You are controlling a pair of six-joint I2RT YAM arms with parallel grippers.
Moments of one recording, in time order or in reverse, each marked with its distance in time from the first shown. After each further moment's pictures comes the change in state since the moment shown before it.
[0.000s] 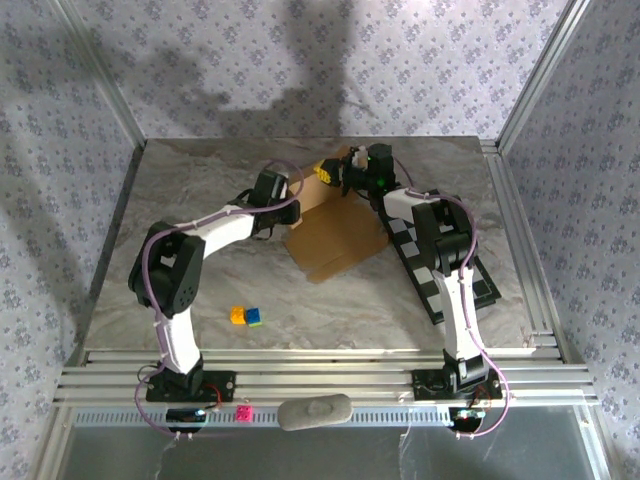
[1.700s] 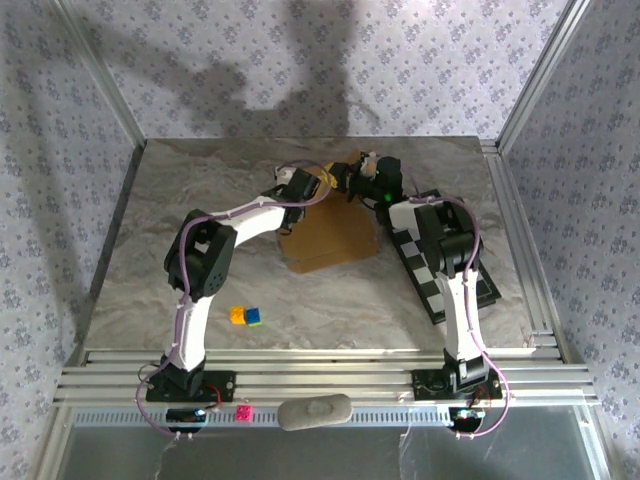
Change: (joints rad) left arm -0.102 0.227 0.275 -0.192 -0.531 -0.122; right arm -0.017 -0.054 -0.199 0.248 0.065 0.010
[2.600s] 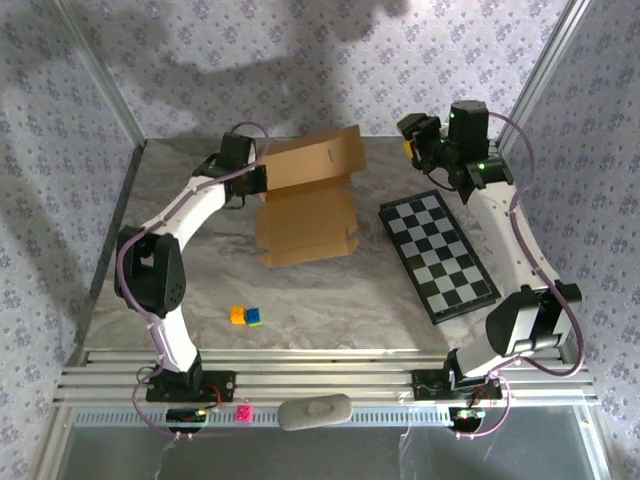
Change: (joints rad) left arm 0.271 -0.275 0.027 -0.158 0.627 0.181; right arm -0.158 -0.746 0.214 -1.365 0.452 -0.414
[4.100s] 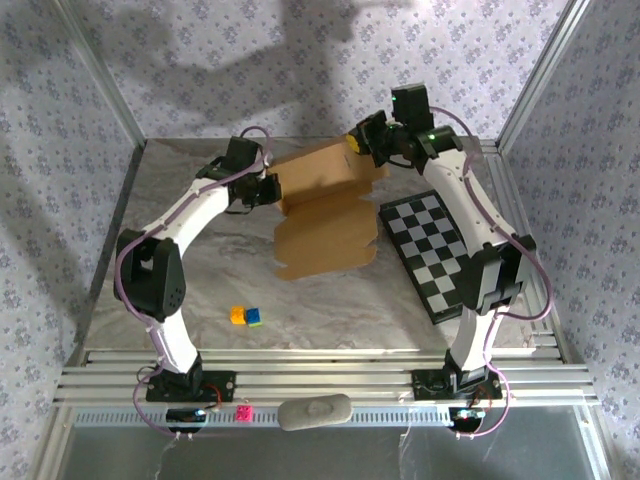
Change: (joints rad) left arm -0.035 -0.028 -0.039 -0.077 0.218 -0.135; right arm 0.174 0.322 0.335 -0.150 -0.105 0.200
